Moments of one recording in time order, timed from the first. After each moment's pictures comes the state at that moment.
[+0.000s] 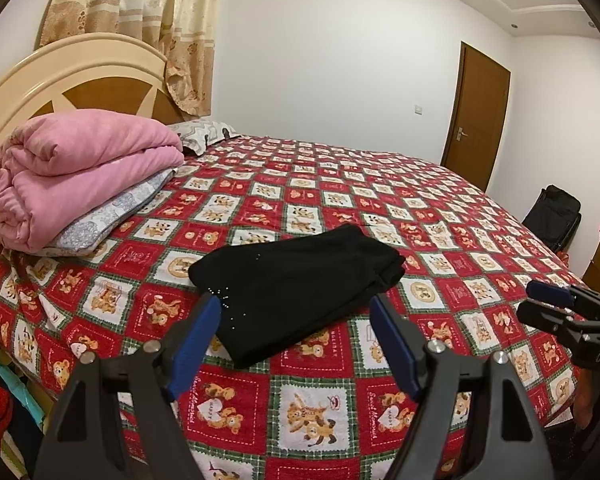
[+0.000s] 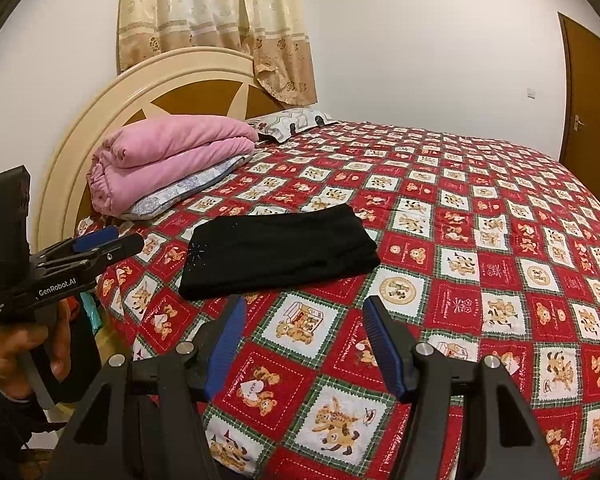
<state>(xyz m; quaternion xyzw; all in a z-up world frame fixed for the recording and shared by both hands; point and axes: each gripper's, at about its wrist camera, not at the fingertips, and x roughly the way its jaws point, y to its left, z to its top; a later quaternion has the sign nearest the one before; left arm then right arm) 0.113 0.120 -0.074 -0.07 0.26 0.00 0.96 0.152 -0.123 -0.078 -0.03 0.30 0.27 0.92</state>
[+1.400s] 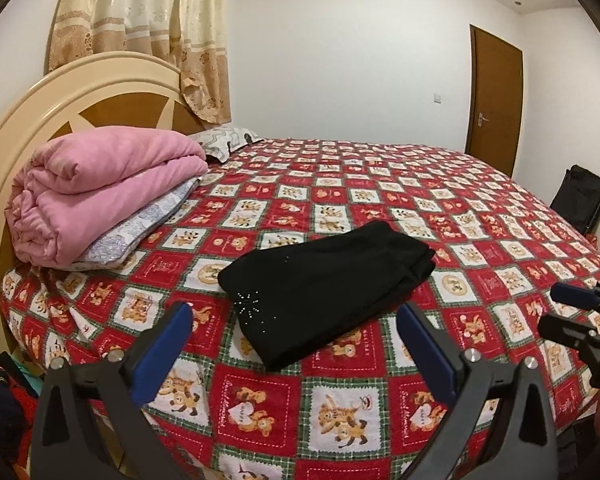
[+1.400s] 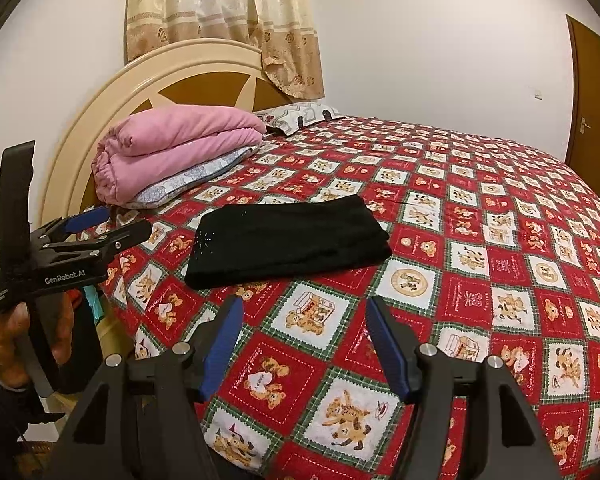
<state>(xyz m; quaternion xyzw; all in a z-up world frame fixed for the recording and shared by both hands) 0.116 0.114 -0.074 -0.02 0.26 0.05 0.96 0.147 -0.115 -0.091 -0.04 0.30 0.28 0.91</state>
